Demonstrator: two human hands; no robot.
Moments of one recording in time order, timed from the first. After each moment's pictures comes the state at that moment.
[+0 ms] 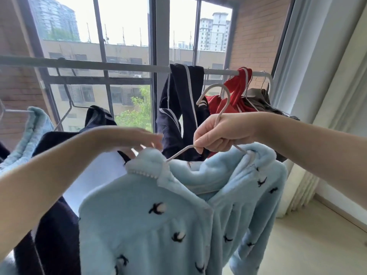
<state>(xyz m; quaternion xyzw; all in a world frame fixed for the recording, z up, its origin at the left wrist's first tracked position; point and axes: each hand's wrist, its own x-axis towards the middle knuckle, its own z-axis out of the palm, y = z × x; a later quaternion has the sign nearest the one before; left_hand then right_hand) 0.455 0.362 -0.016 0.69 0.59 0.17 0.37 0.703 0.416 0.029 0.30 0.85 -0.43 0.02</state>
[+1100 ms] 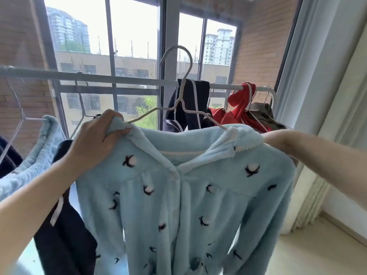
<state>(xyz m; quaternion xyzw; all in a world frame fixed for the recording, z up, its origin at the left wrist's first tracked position) 0.403 0.329 -0.031 0.64 0.58 0.47 -0.18 0.767 0.448 0.027 0.51 0.78 -0.37 0.05</state>
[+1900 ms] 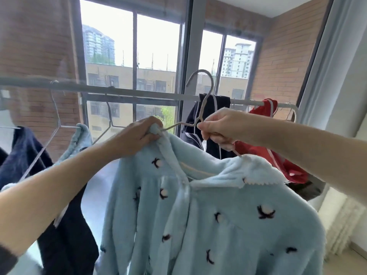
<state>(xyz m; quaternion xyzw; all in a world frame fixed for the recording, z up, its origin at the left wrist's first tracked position) 0.383 0.374 -0.008 0.75 0.57 0.33 -0.09 0.645 0.398 0.077 0.37 0.86 -0.30 -0.15</state>
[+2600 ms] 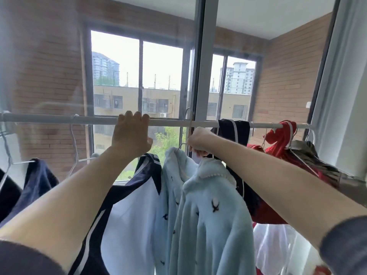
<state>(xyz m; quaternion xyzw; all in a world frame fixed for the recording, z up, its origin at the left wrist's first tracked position) 0.322 0.414 0.050 0.53 0.73 0.13 -0.42 0.502 0.490 0.072 0.51 0.82 -0.18 -0.20</state>
